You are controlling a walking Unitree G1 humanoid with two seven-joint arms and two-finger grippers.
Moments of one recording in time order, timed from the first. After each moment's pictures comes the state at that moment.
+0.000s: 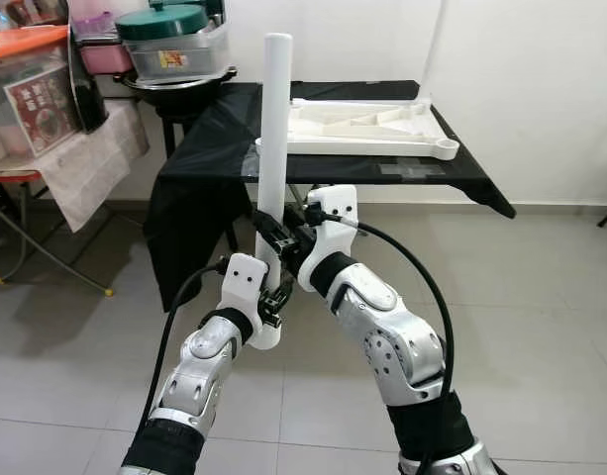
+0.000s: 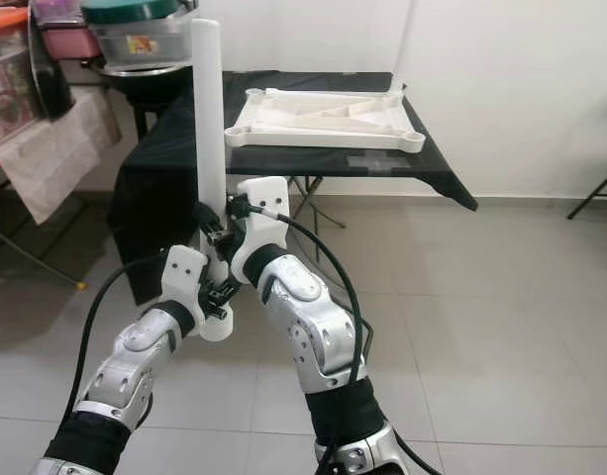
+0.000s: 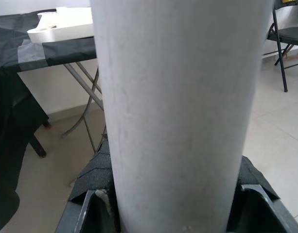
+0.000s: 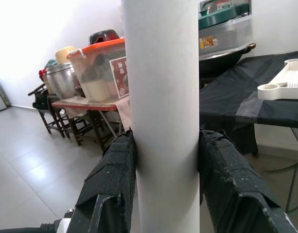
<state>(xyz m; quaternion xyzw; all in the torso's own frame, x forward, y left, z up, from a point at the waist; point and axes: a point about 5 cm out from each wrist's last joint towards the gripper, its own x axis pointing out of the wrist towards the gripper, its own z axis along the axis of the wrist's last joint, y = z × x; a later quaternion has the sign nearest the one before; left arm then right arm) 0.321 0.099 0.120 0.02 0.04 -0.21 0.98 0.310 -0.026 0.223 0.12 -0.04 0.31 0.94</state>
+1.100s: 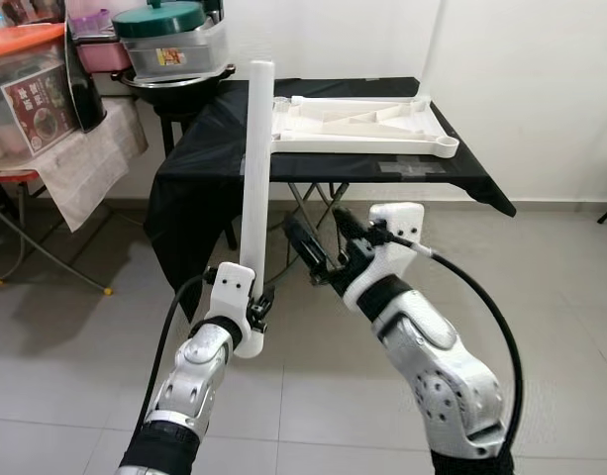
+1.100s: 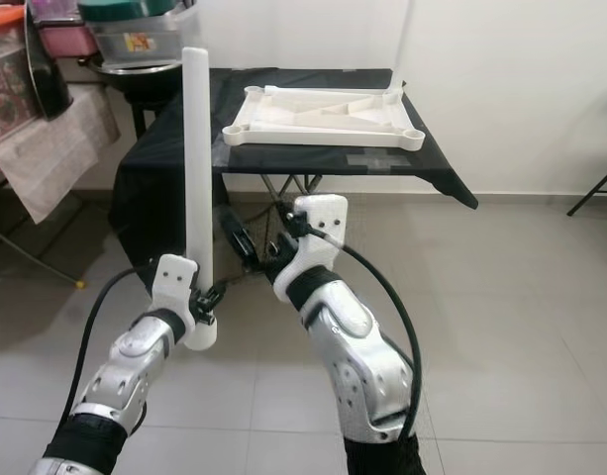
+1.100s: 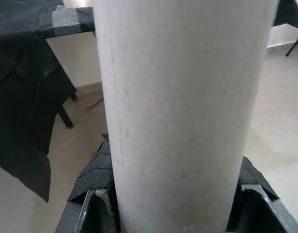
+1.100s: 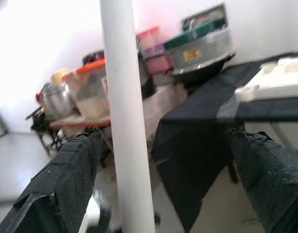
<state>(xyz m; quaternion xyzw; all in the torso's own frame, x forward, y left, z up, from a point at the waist) 0.324 0.122 0.099 0.02 0.08 -0.11 0.99 0.271 -0.082 0.212 0.15 -0.05 0.29 0.94</state>
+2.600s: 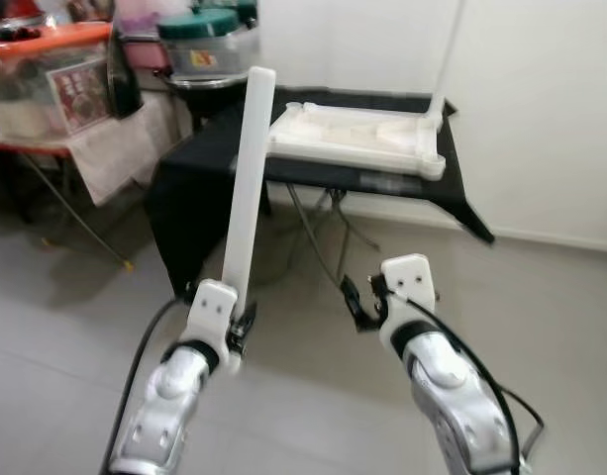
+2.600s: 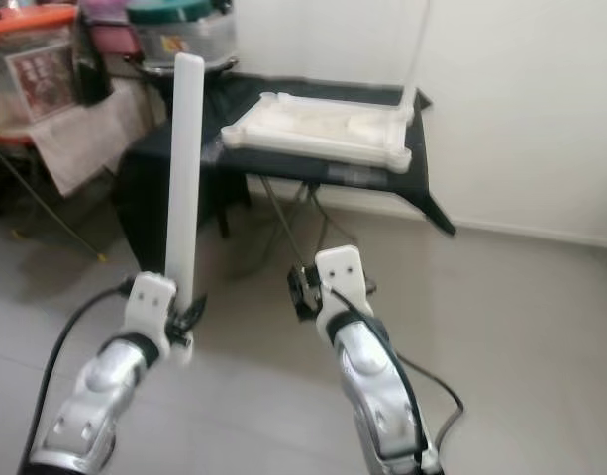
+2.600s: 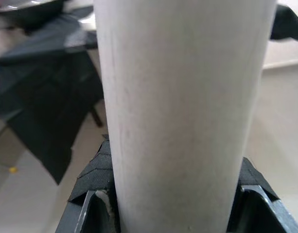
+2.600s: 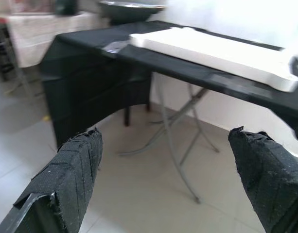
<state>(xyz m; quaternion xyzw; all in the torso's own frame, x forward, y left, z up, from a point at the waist) 0.294 0.132 0.110 0.06 0.05 -0.13 0.99 0.280 -0.126 0.158 -0.07 0.03 0.07 0.99</state>
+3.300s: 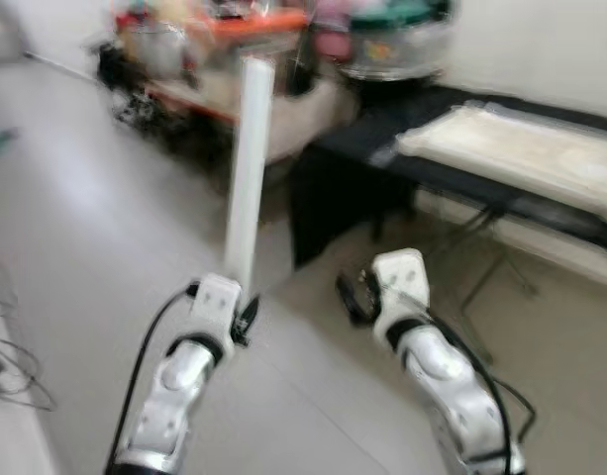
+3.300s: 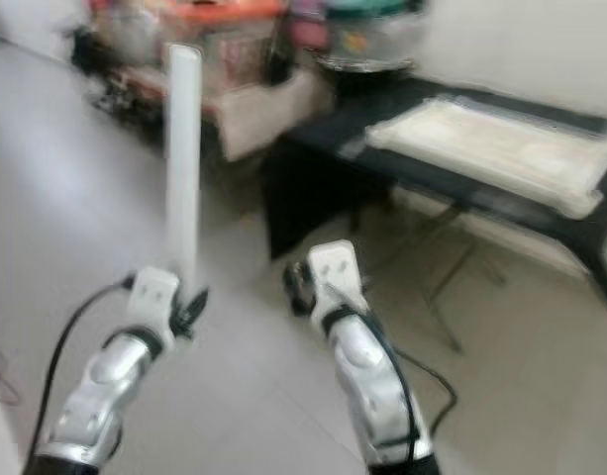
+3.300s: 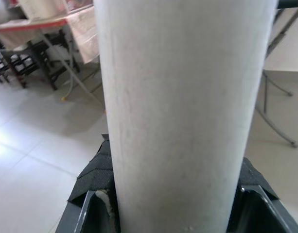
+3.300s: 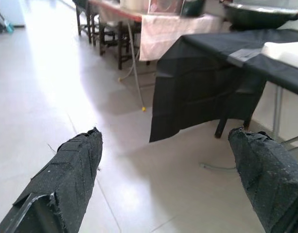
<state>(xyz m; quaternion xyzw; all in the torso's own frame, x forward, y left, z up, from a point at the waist) 0.293 0.132 0.108 0.06 0.05 -0.12 0.99 0.287 -0.124 0.153 -0.08 0.05 0.07 0.99</state>
